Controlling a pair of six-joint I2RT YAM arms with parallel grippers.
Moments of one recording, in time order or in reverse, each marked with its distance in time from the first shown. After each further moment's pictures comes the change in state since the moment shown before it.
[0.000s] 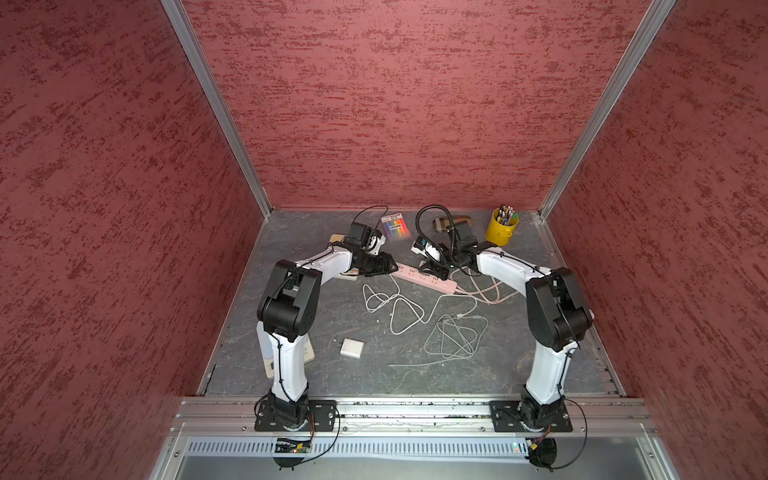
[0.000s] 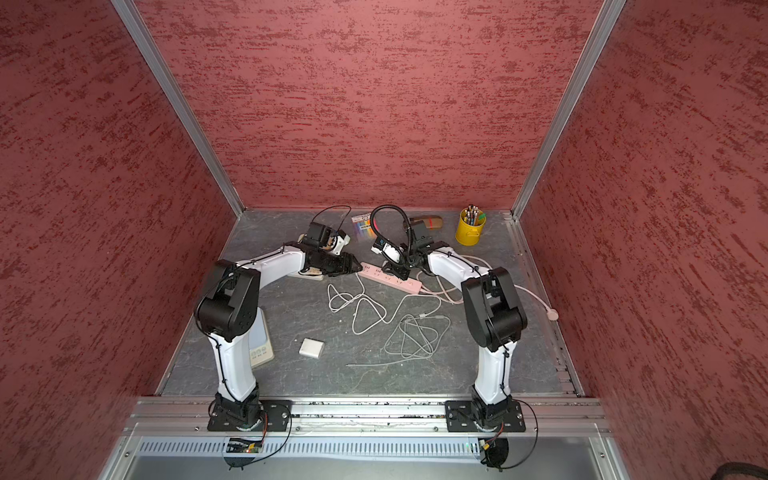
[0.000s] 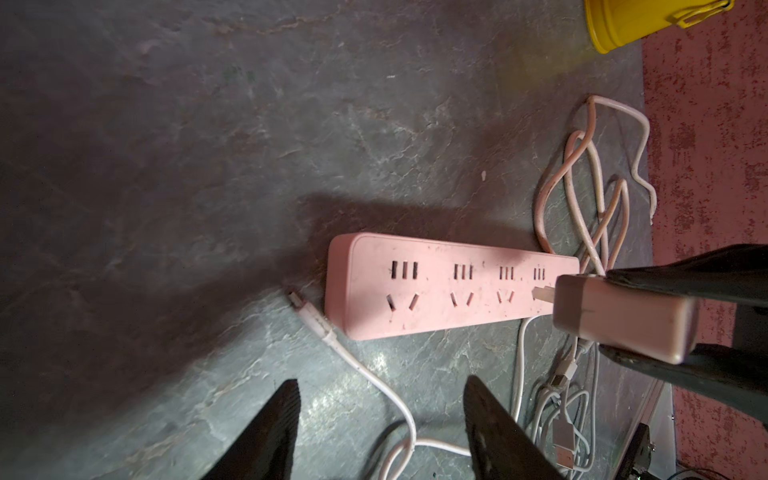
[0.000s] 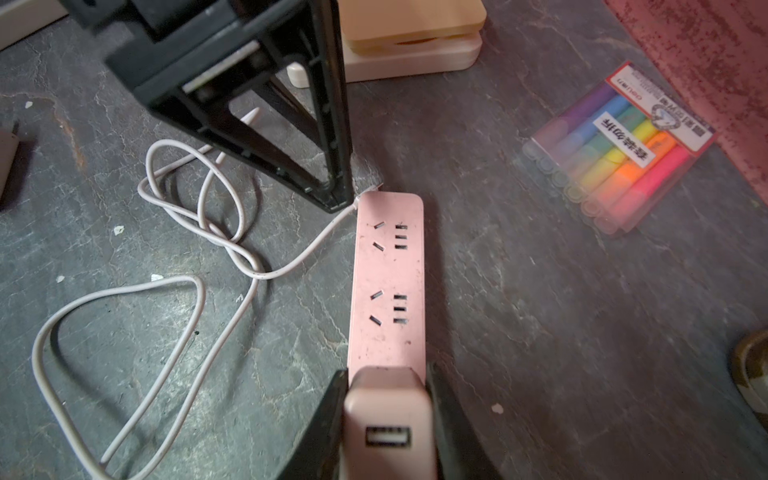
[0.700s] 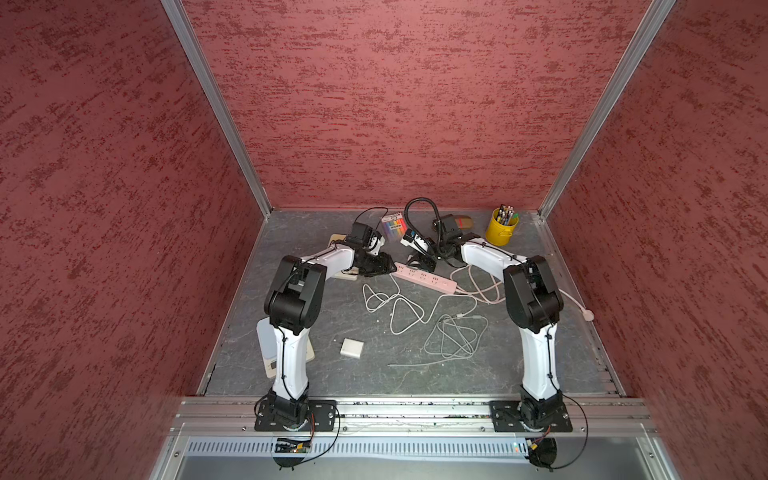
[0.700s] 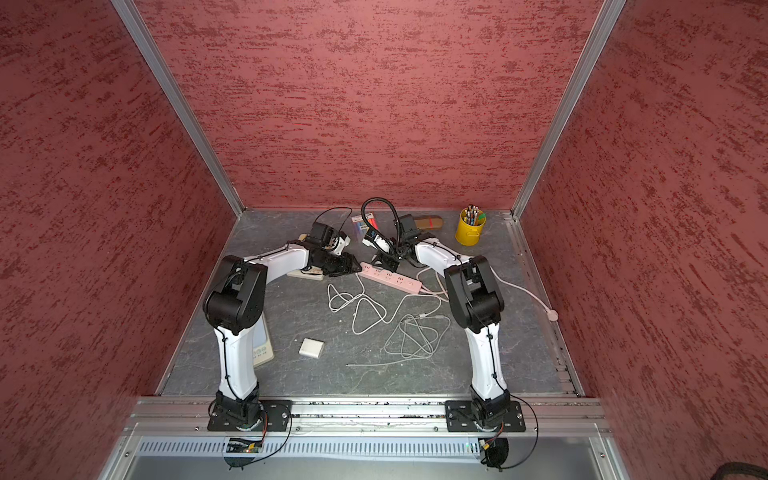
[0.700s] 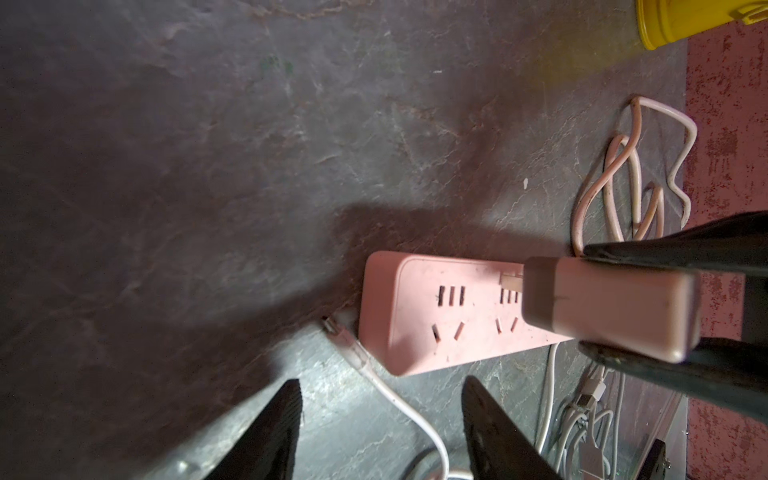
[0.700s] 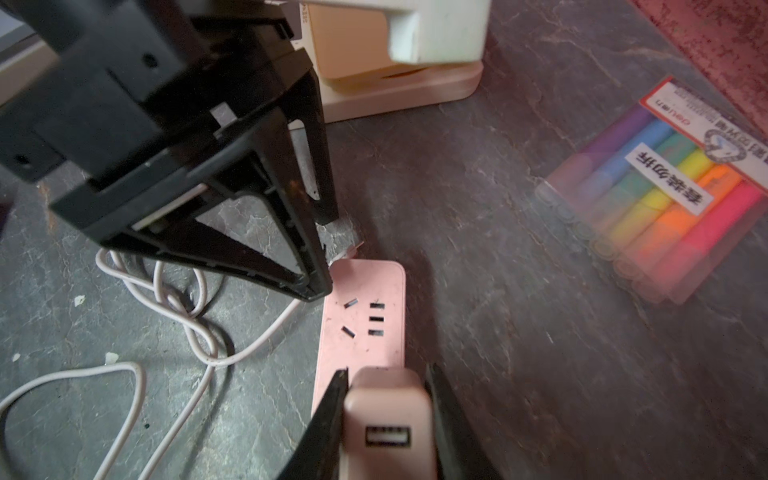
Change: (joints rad) left arm 0.011 0.075 0.063 -0.029 -0.014 0.004; right arm 0.023 0.217 0.247 -0.041 -0.057 0.066
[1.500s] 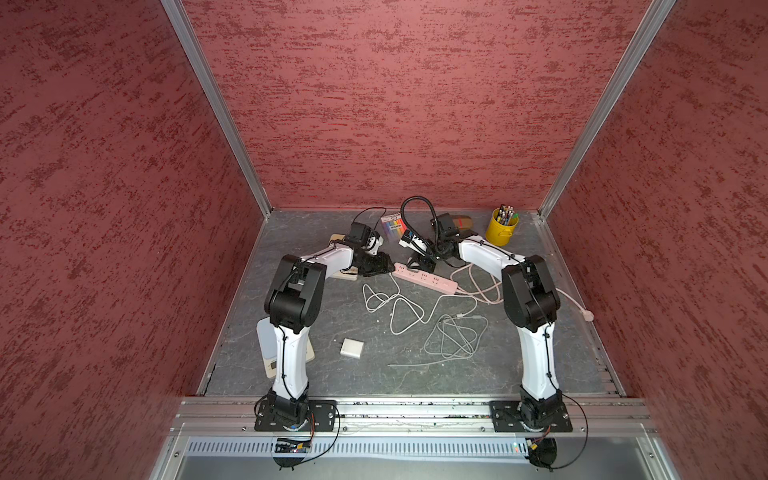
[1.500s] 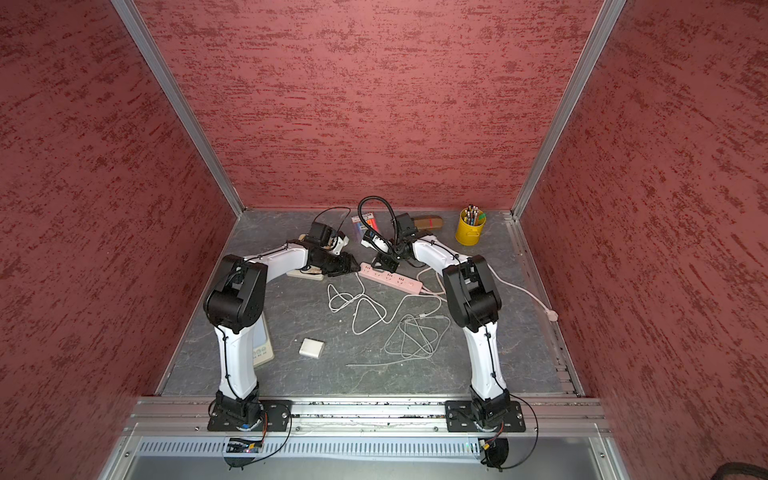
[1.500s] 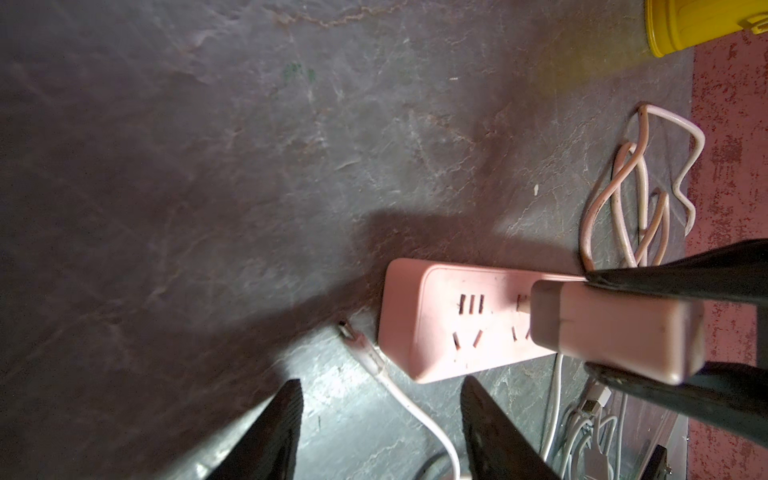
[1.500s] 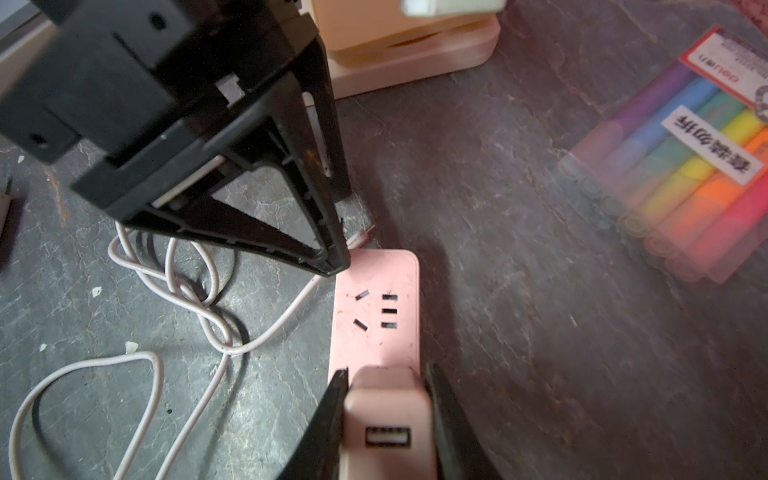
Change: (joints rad) left arm 0.011 0.010 0.003 -0.003 0.000 0.000; right arm 0.008 0.012 0.047 -0.118 0.035 0.000
